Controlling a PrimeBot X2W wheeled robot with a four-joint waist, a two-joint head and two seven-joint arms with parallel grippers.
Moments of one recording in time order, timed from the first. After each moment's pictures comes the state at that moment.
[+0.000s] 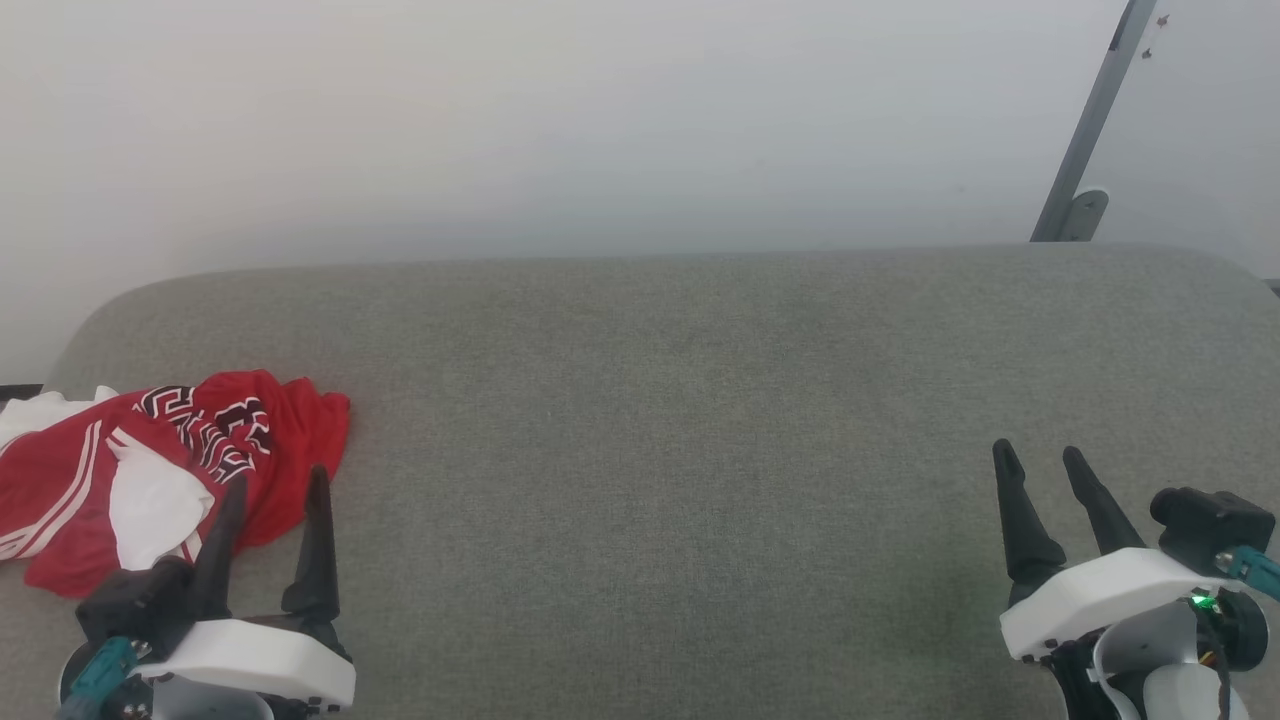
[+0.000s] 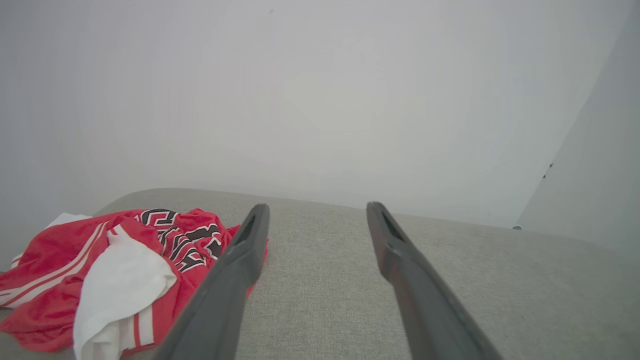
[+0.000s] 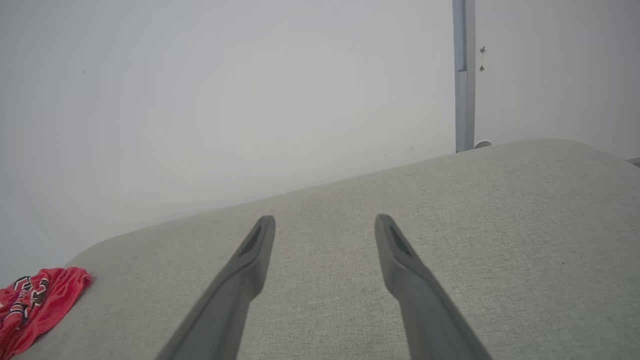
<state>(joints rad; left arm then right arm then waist) 0.00 0.22 0.02 0.12 -0.42 -0.01 -0.21 -0.08 -0.05 -0.09 0.18 0.38 0.13 -0.04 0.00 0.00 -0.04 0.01</state>
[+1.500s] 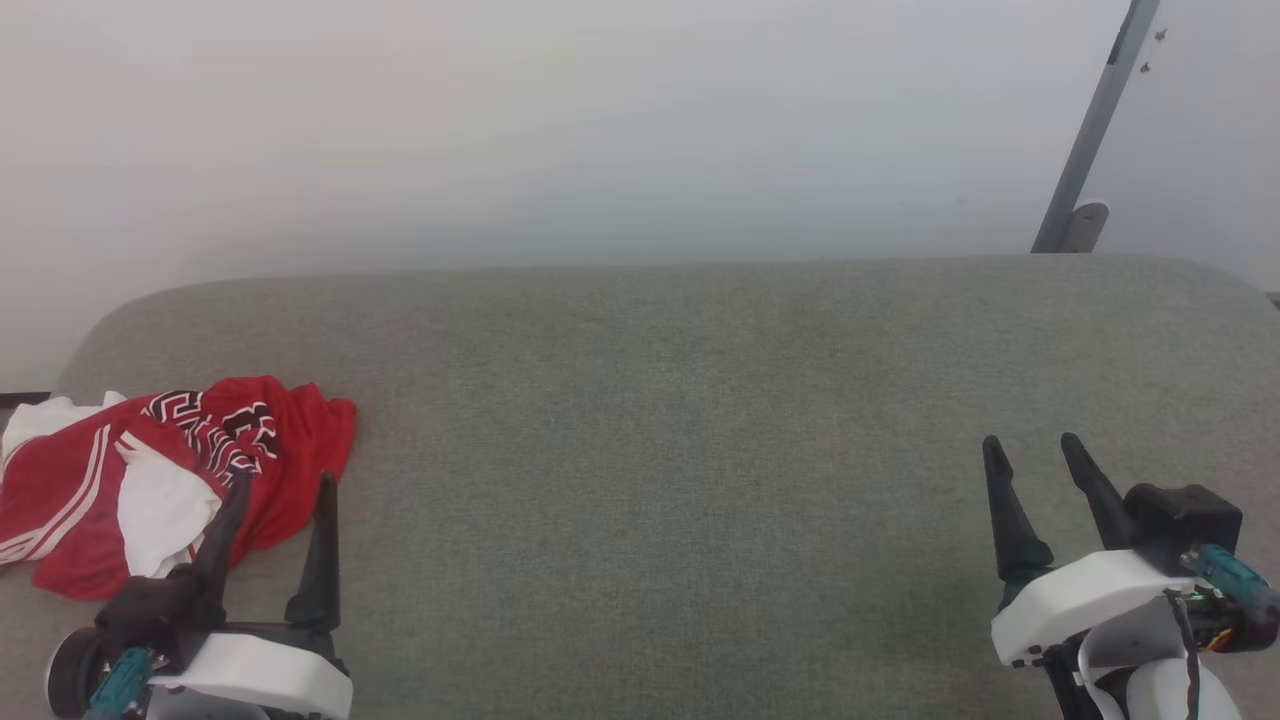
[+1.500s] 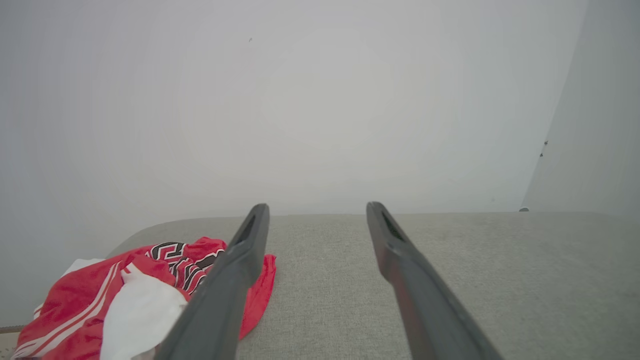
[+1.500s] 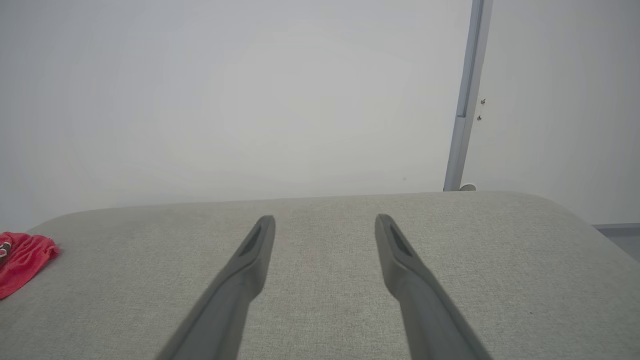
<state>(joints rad) 0.00 0.22 0.04 0.13 -0.27 -0.07 -0.26 -0.08 -0.06 -0.07 0.16 0.19 0.13 -0.08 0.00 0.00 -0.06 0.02</state>
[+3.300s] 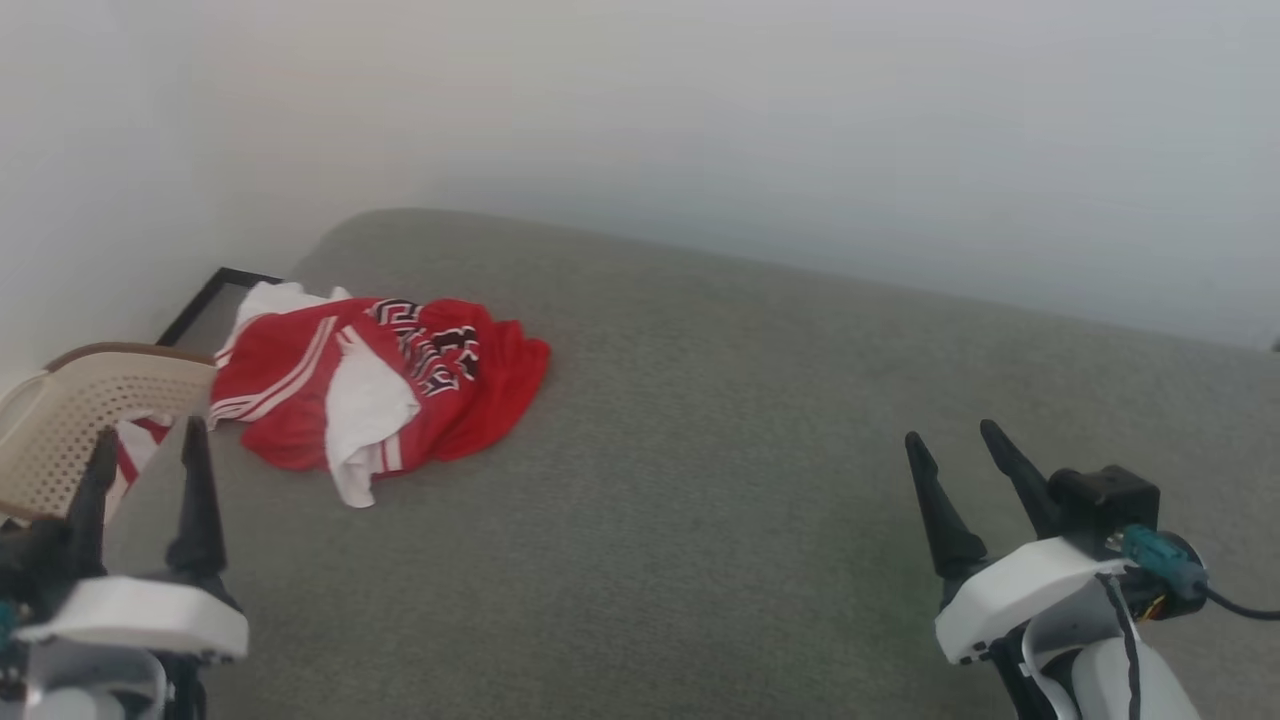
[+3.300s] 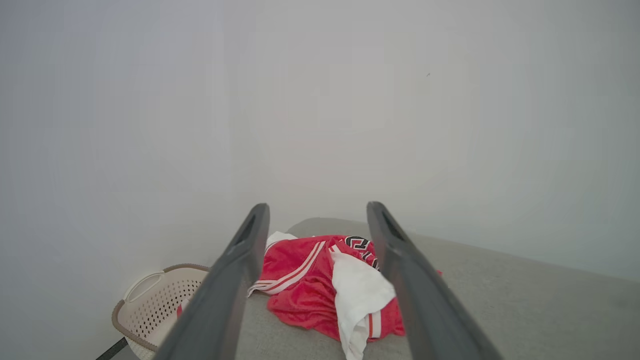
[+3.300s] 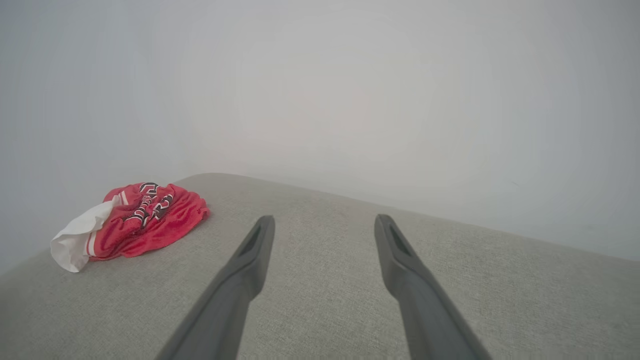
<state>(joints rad) -0.05 0.31 0.13 0.12 -0.37 -0.02 -0.21 -0.12 -0.08 0.07 0.20 0.22 0.13 -0.09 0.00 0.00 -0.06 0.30</state>
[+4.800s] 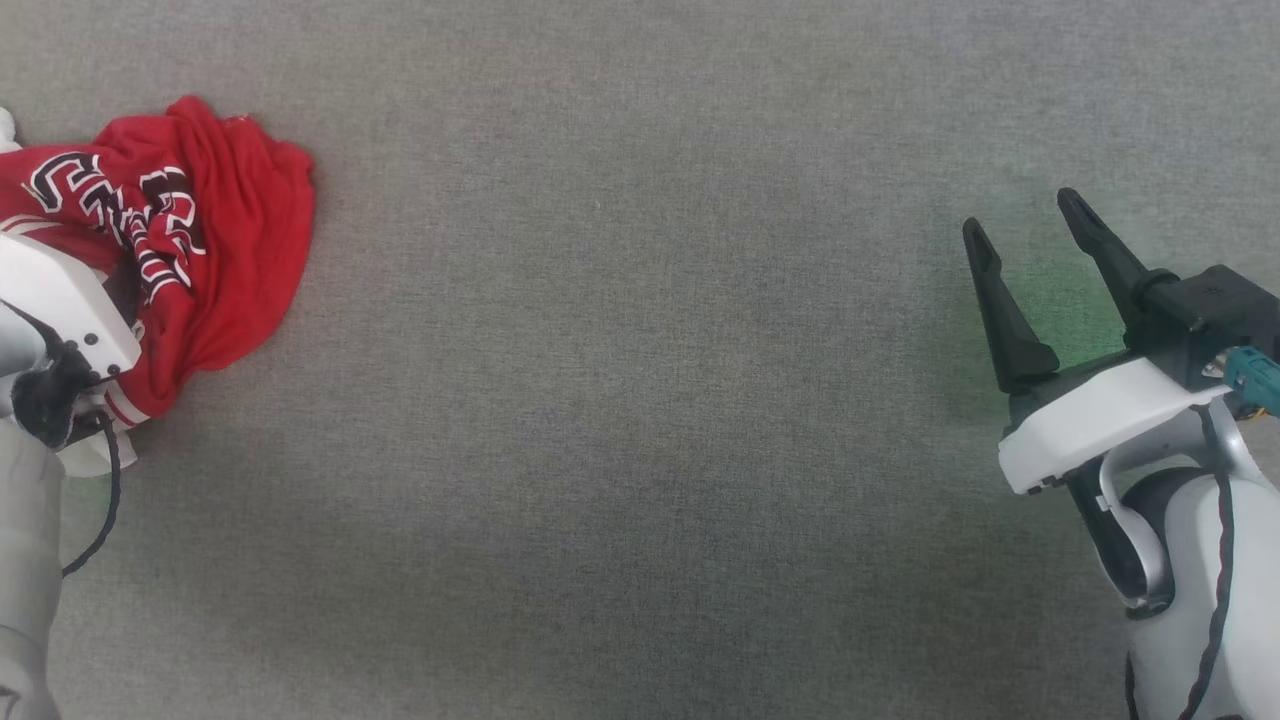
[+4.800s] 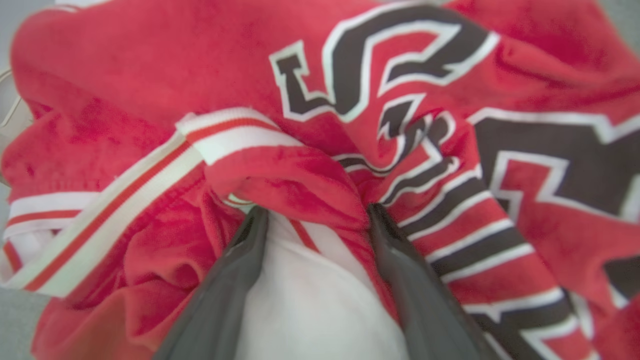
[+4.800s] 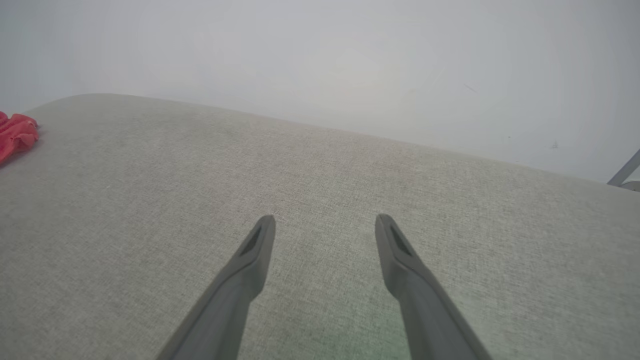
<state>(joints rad) -0.95 0.45 -0.01 1.17 -0.51 -0.13 0.24 -0.34 -0.20 0.07 -0.04 0.16 0.13 0.07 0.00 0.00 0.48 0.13</state>
